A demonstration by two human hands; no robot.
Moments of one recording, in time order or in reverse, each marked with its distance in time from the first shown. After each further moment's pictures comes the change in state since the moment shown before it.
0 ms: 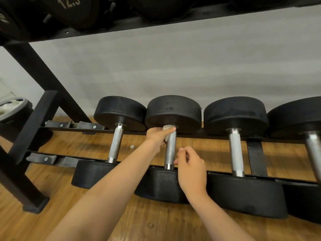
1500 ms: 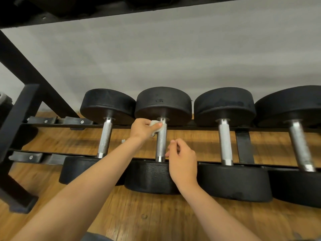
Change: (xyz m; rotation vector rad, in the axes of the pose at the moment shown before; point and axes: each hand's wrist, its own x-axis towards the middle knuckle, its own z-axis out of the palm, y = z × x) left_hand -0.002 0.001 -0.019 0.531 -0.004 0.346; right_hand -0.001 -0.001 0.000 0.019 0.011 0.034
